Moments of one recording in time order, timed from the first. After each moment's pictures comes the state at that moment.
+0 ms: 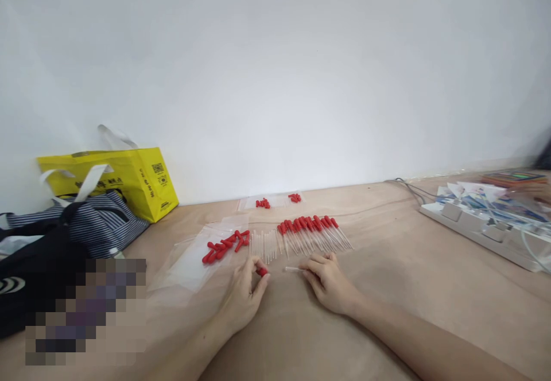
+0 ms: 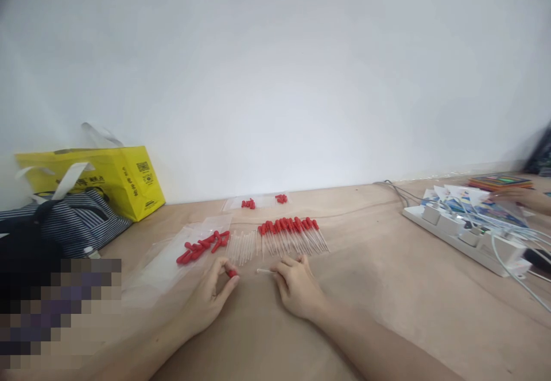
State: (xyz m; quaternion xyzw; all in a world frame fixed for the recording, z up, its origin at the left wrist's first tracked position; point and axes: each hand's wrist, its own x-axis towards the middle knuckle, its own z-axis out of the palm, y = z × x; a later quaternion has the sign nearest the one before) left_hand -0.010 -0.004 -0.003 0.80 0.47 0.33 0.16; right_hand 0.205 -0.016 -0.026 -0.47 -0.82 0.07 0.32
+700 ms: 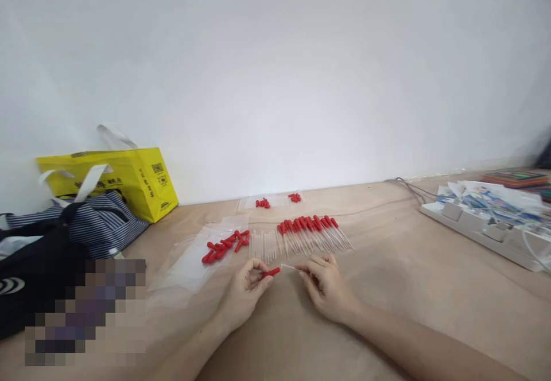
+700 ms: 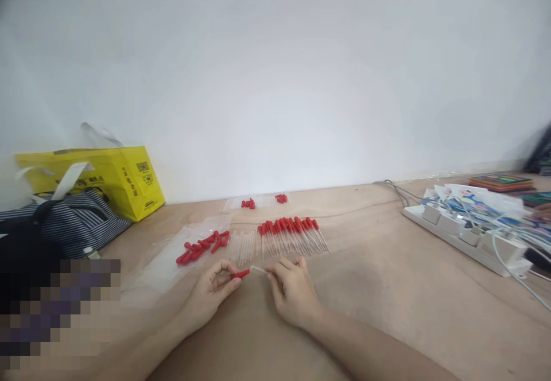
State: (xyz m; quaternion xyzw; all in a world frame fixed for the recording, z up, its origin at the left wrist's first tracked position) left_hand -0.005 -0.002 -0.008 0.68 0.41 0.41 0.46; right_hand 0.193 -0.028 -0.020 -0.47 -0.79 0.08 0.38
